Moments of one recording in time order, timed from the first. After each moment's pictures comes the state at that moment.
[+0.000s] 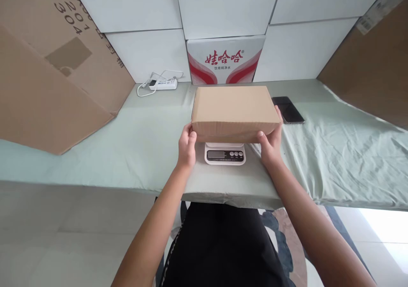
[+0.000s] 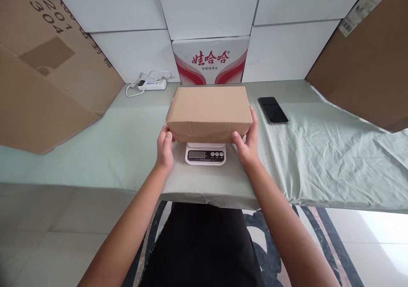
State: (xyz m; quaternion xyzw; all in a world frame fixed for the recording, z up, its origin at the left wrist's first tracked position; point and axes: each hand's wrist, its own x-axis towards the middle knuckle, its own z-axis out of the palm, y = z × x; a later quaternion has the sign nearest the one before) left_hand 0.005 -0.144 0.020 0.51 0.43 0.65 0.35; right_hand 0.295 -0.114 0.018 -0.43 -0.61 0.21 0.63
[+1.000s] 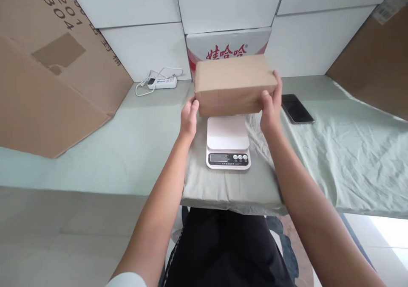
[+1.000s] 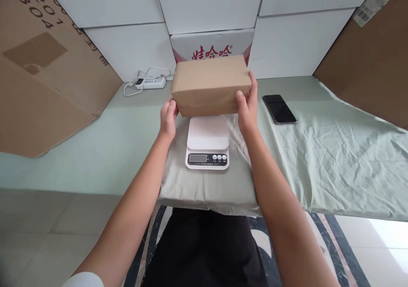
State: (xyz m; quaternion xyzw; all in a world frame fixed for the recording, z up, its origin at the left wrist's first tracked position) left_hand -0.007 -0.023 0.041 0.55 0.39 0.65 0.35; right_hand 0.279 -0.017 0.074 -0.44 -0.62 0.21 0.62
